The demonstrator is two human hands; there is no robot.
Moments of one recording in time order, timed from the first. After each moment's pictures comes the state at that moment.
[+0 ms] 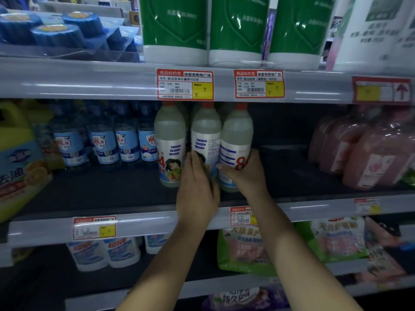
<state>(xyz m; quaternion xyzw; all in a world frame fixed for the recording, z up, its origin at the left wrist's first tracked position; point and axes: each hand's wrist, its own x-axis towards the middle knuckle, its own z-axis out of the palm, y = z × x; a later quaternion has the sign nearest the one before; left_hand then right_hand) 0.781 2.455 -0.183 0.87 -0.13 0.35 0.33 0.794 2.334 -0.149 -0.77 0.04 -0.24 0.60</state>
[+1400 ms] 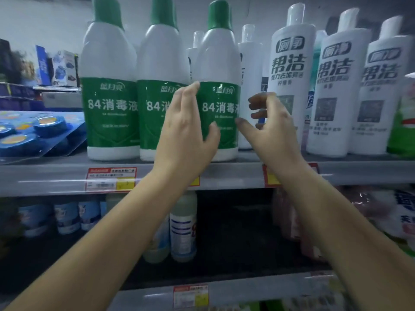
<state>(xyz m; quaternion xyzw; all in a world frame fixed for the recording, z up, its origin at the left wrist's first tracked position) 0.736 2.372 0.078 0.77 -0.25 0.49 0.32 0.737 2.224 0.088 -0.79 -0.14 -0.49 0.34</state>
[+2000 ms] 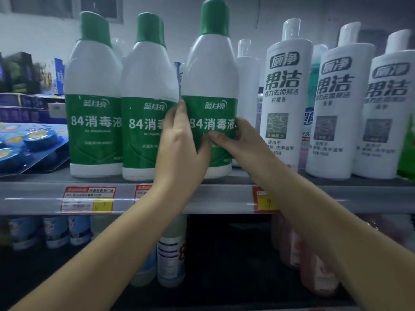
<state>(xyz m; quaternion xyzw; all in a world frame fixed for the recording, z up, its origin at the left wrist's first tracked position) 0.754 2.342 0.085 0.76 -0.19 0.48 0.39 0.771 2.219 0.102 -0.75 -0.26 -0.22 0.57</state>
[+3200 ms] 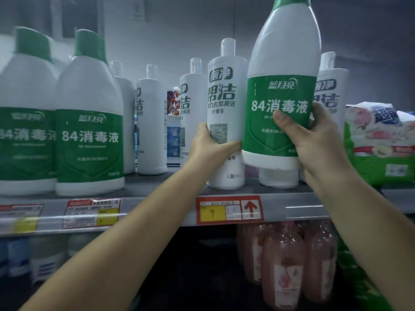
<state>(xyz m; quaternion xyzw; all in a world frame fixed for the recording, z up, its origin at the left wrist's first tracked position) 0.797 2.218 0.109 0.71 -0.22 0.20 0.63 0.717 2.077 0.117 -0.64 -0.16 -0.44 0.61</state>
